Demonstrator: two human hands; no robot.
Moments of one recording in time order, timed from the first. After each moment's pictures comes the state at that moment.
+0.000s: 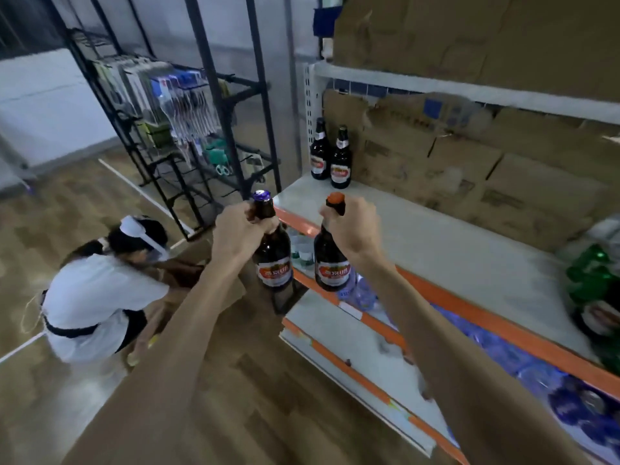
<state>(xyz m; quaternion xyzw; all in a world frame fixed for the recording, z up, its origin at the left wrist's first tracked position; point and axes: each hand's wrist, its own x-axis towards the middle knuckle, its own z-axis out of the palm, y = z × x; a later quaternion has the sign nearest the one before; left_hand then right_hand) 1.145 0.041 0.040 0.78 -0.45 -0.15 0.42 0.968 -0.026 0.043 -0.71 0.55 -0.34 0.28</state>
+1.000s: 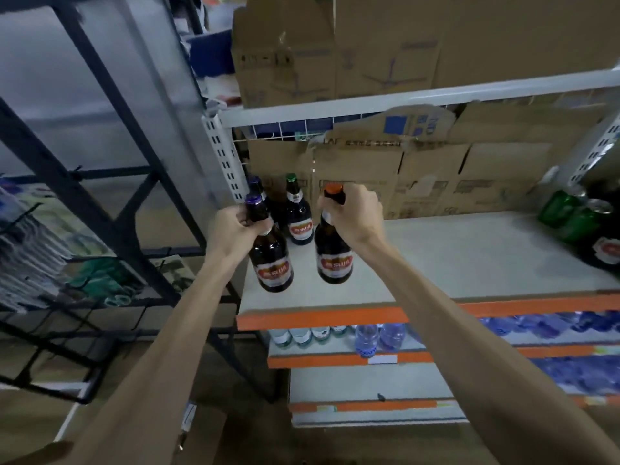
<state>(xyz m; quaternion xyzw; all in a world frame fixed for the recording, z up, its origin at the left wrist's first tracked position) 1.305 -0.306 0.054 0.56 -0.66 -0.34 0.36 1.106 -0.263 0.052 -0.52 0.73 -0.41 0.13</state>
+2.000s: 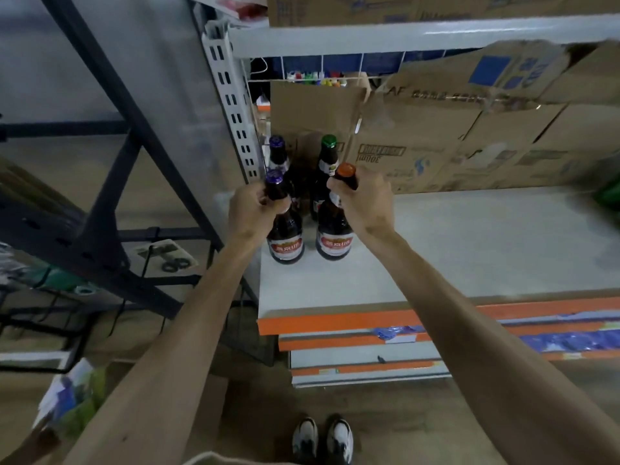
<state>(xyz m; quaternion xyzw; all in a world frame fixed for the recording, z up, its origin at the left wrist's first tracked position) 1.334 -0.450 -0.047 0.54 -0.65 -0.41 0.34 1.158 -0.393 -0.033 -0.46 0.76 -0.43 0.15</state>
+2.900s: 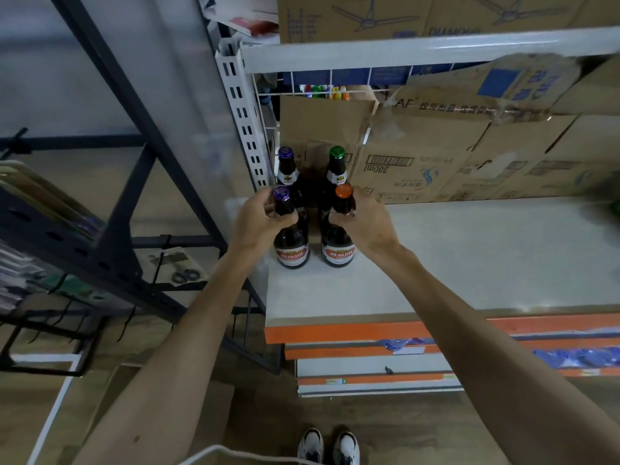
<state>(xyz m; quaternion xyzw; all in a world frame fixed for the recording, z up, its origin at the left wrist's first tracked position) 1.342 -0.456 -0.049 0.49 -0.72 -0.40 0.30 1.158 -0.387 -0.039 -0.53 0.76 -0.33 0.20</state>
